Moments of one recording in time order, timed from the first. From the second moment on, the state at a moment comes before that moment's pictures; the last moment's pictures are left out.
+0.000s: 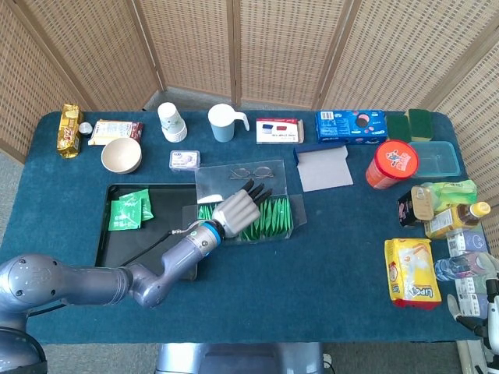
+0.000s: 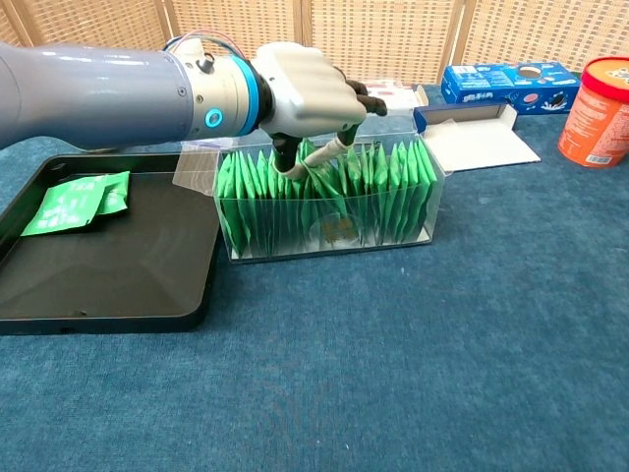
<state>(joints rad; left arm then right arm) -1.37 -1.57 0.01 -1.49 0.76 0.86 0.96 -0.13 -1.25 0.07 -1.43 -1.49 1.64 0.35</state>
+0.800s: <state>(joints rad) -1.24 -1.32 -0.10 -1.74 1.04 1.00 0.70 -0.10 -1.25 0.08 -1.42 -1.52 1.63 0.37</state>
